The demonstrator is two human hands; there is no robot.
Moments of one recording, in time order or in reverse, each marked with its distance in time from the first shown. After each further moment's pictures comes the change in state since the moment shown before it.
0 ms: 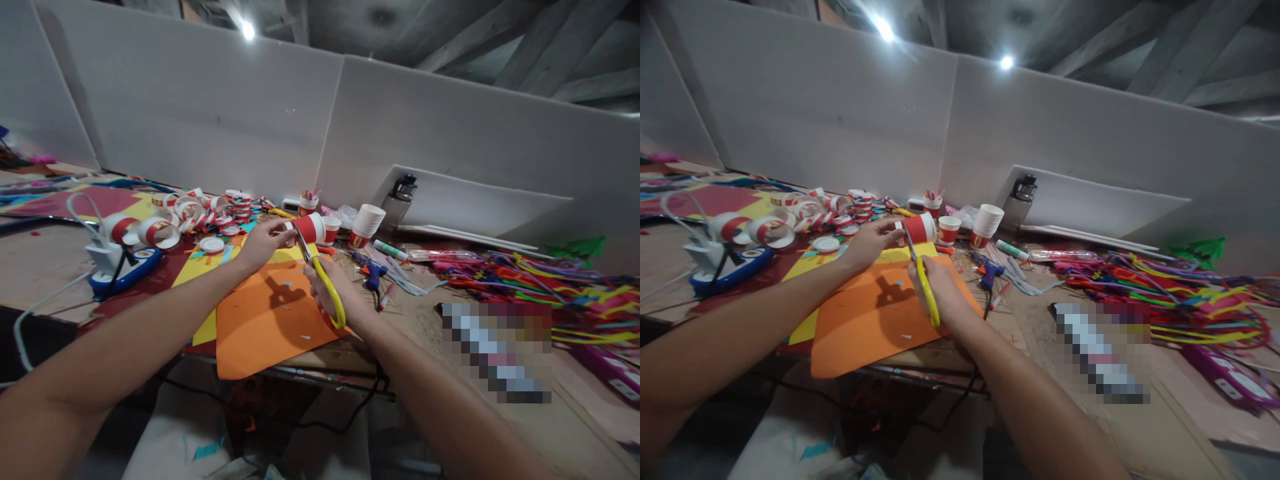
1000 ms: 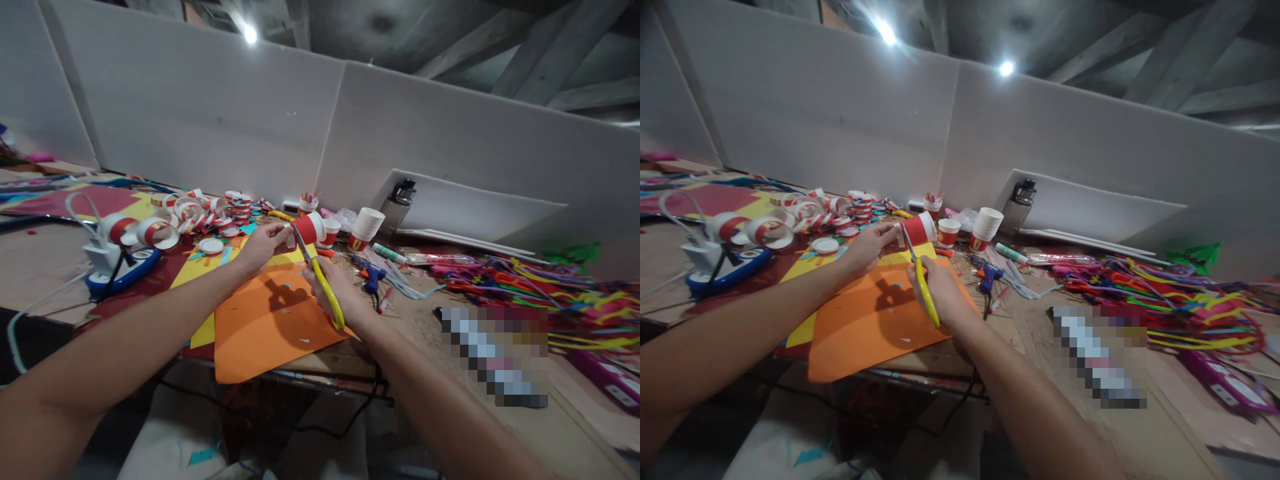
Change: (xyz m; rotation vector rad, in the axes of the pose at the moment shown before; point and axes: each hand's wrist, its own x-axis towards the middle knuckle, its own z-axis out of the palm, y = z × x) left_hand -0.001 -0.002 0.005 -0.290 0.032 -0.143; right_hand 0.007 0.012 -0.007 -0.151 0.021 -0.134
